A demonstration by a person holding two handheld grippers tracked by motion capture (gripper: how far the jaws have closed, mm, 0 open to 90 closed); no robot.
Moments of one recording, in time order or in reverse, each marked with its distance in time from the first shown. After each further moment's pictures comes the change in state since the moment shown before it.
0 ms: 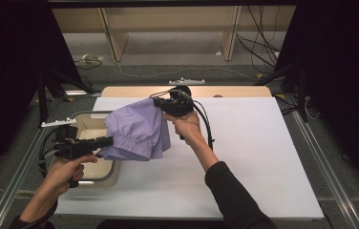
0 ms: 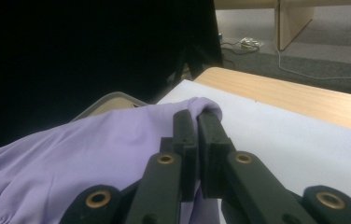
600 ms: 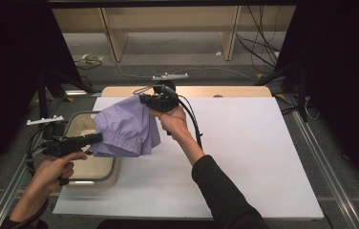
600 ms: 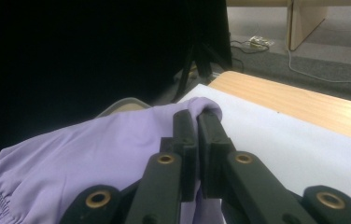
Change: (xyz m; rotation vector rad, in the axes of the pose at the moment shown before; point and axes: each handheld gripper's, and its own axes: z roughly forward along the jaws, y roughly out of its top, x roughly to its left) left arm 0.017 0.006 -0.020 -0.032 0.036 -0.022; right arm 0.025 0.017 0.028 0.022 0.019 -0.022
